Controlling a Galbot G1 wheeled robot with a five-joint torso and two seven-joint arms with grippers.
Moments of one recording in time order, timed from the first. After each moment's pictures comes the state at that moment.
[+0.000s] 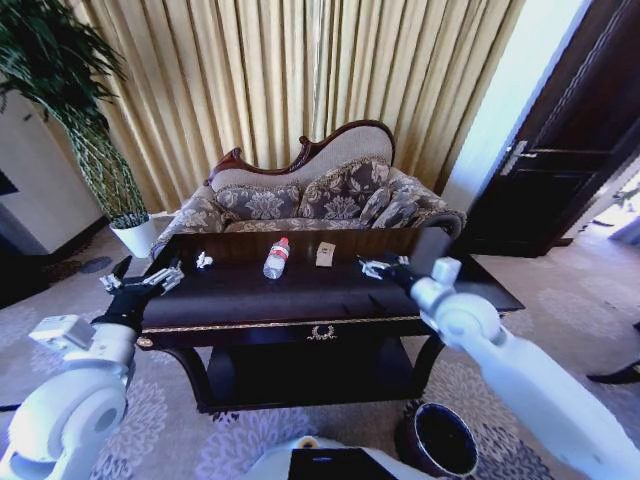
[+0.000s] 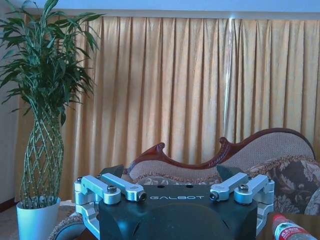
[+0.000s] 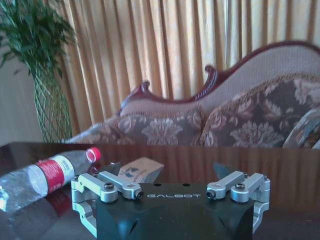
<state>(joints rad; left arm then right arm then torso) 1.60 -1.02 -0.94 -2.50 -0.75 0.36 -0.34 -0.83 0.72 0.14 2.02 1.12 -0.44 0.28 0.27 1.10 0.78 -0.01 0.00</state>
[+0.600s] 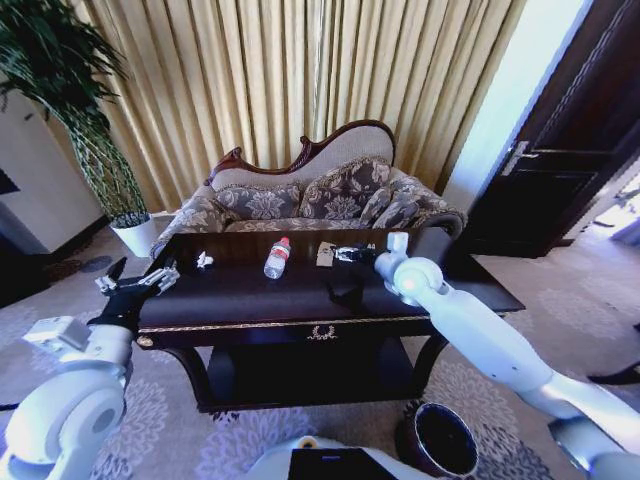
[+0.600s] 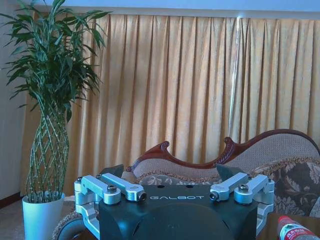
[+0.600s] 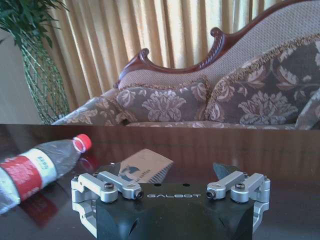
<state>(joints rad) 1.60 -1.05 -0.94 -2.50 -0.75 0.36 -0.35 -0.50 0.83 -0.13 1.78 1.20 -0.51 0.34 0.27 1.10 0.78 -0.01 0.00</state>
